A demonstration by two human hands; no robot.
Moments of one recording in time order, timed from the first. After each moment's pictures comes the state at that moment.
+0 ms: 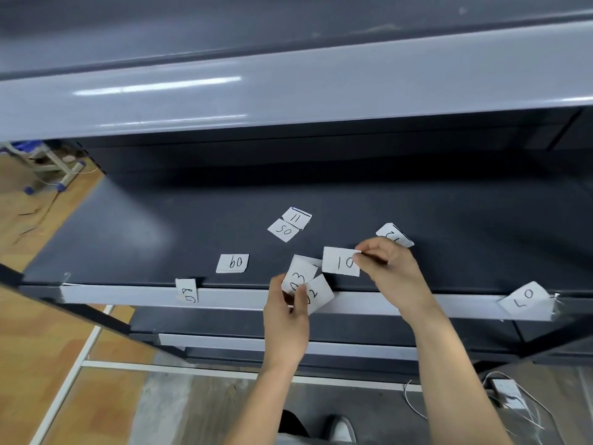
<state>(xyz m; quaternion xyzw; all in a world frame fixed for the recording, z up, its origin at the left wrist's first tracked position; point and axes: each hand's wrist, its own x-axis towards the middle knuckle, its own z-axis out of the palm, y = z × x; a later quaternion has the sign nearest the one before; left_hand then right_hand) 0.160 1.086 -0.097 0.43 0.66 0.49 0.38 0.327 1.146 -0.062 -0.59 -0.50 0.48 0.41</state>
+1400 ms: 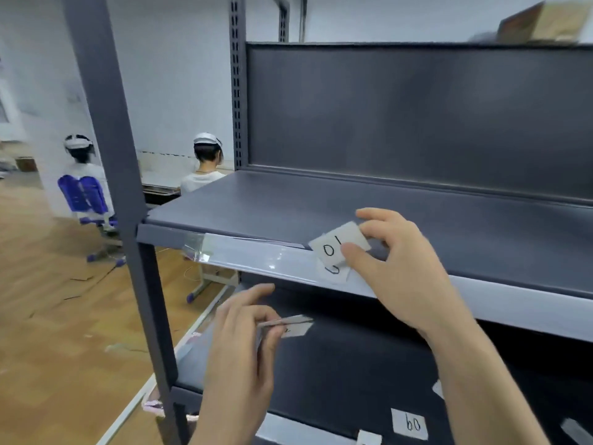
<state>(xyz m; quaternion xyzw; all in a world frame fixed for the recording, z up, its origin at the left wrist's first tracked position) -0.229 1.061 0.091 0.63 0.53 0.56 -0.09 -0.053 1.118 0.219 -0.45 -0.77 0.15 0.42</state>
